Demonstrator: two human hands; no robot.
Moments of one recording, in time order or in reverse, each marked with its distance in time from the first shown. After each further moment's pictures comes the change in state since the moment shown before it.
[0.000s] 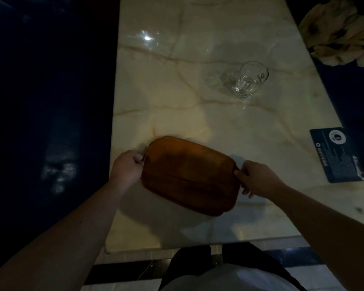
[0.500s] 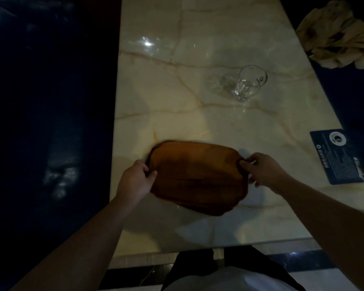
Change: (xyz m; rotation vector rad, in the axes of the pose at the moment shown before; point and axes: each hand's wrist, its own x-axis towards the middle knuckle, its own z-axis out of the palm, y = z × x) left_hand -0.025 0.003 0.016 0.180 0.045 0.111; right_hand 0.020 0.006 -0.017 0.234 0.114 0.044
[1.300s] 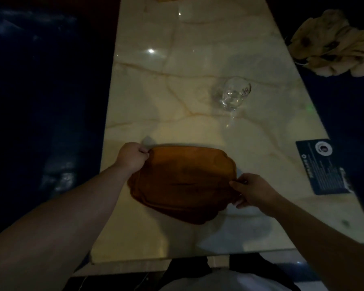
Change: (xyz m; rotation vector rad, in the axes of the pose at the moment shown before) left_hand 0.062 0.059 -0.012 -0.213 -0.058 -0.101; right_hand -0.020 0.022 -0.016 0.278 -0.175 0.081
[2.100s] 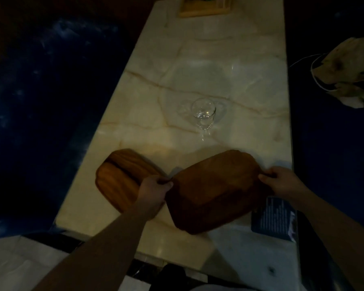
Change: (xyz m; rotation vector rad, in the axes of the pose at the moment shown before) left_hand -0.128 0.153 0.174 -0.335 0.147 -0.319; right_hand 0.097 0.015 -0.264 -0.279 -0.026 -0.224
